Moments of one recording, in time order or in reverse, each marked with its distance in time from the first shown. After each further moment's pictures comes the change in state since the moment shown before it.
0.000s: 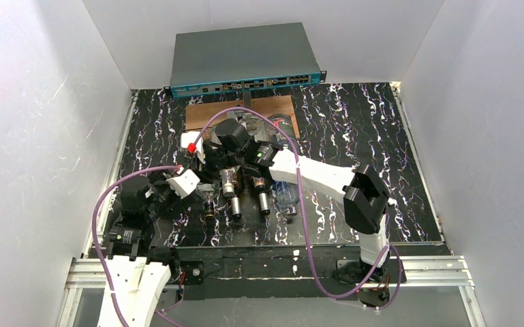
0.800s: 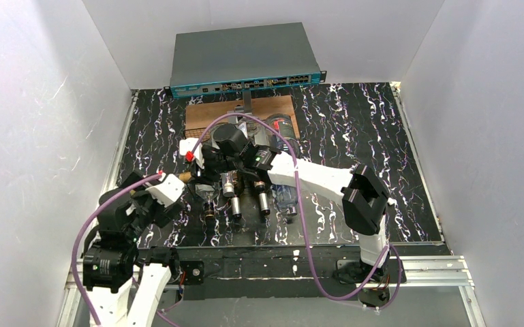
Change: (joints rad) left arm -0.001 -0.063 0.311 -0.300 -0.217 -0.043; right arm 0.020 -0.001 -0.033 0.012 0.079 -0.080
